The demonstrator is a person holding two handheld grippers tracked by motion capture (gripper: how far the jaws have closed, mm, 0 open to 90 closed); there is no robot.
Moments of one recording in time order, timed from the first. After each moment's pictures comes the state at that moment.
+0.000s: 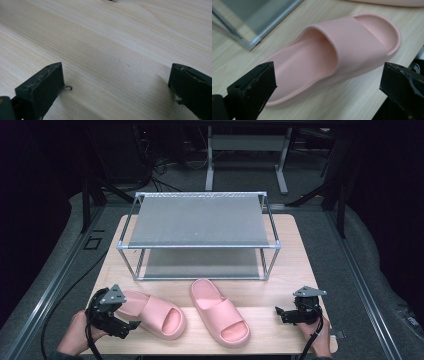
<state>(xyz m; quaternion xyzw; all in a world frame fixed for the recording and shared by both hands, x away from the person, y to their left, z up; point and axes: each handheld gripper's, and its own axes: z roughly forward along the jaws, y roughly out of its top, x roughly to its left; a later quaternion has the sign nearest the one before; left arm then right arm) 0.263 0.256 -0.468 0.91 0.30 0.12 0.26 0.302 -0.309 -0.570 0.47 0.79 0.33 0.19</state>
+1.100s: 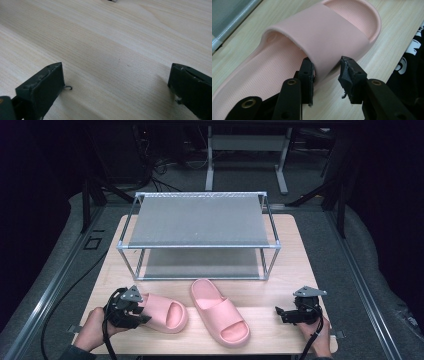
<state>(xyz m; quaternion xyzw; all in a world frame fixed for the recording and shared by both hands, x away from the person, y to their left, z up) 0.280 0.236 -0.483 0.92 0.31 0.06 0.25 0.302 -0.309 -0.570 0.47 0.79 0.33 0.19</state>
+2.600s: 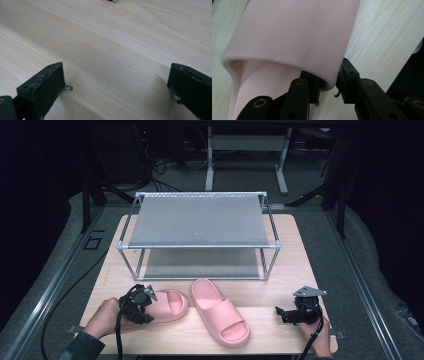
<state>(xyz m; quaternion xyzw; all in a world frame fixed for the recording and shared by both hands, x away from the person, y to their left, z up) 0.310 0.206 -0.498 0.96 0.26 0.01 0.11 0.302 -0.310 -0.570 0.47 0.79 0.33 0.19</state>
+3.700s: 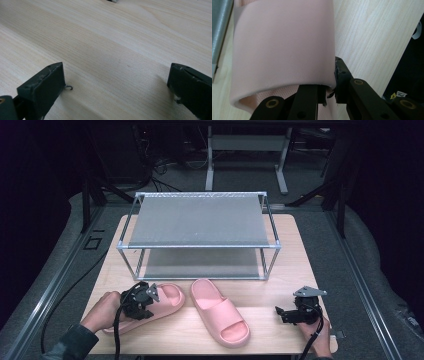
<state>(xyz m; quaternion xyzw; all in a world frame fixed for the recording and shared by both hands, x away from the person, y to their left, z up) 0.311 0.200 -0.477 0.98 0.17 0.03 0.10 0.302 -0.310 -0.570 0.47 0.79 0.33 0.19</state>
